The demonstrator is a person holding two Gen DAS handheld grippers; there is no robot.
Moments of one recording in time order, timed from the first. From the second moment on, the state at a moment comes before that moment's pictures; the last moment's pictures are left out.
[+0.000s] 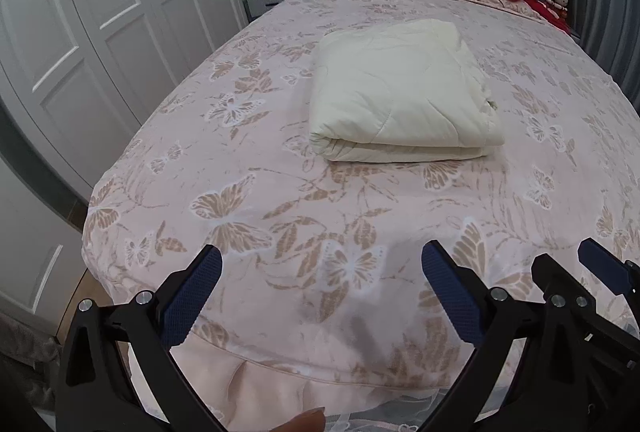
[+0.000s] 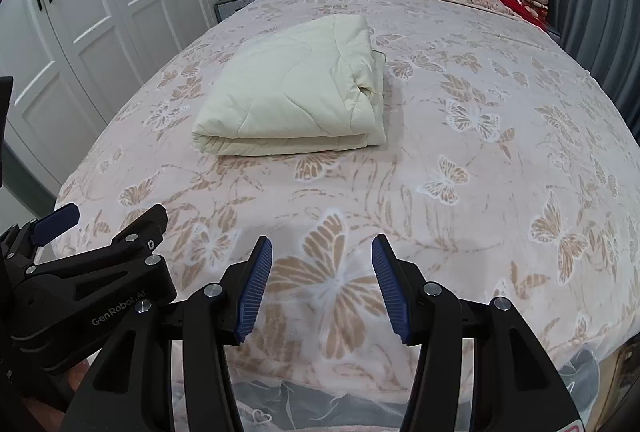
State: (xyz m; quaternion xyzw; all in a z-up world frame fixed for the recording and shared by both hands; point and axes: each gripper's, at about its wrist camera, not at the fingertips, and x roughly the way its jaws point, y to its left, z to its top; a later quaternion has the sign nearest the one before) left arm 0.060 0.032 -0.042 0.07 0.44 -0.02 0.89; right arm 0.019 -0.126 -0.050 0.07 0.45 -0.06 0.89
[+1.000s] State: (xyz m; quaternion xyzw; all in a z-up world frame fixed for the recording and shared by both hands) left arm 0.072 0.013 -0.044 0.09 0.43 -0.04 0.90; right arm 0.026 -0.135 -0.054 0.08 0.46 -0.09 0.88
